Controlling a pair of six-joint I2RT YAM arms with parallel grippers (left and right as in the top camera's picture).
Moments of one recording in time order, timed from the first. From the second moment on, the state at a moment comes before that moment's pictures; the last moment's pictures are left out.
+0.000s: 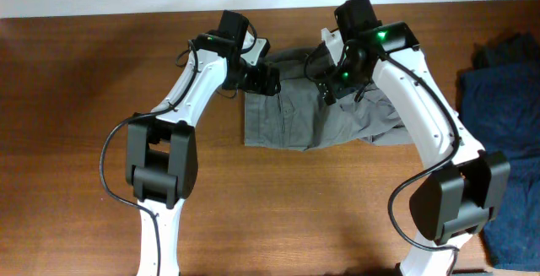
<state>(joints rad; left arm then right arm) -0.31 2.32 1.98 -0.90 0.36 -0.03 0.26 1.93 1.83 -1.16 0.04 -0.18</state>
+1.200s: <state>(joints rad) -0.31 2.41 1.98 -0.79 0.43 -0.02 -0.06 2.08 1.78 -0.84 0.22 -0.16</state>
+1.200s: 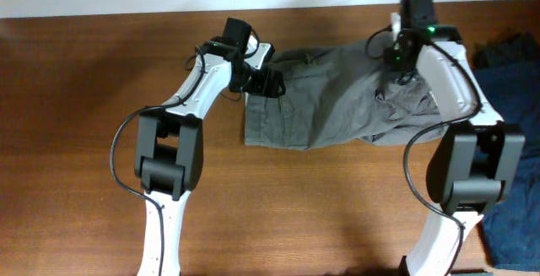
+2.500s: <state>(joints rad) -0.29 2.31 2.11 -0.75 0.24 -0.05 -0.17 2.03 2.05 -1.39 0.11 -0.10</state>
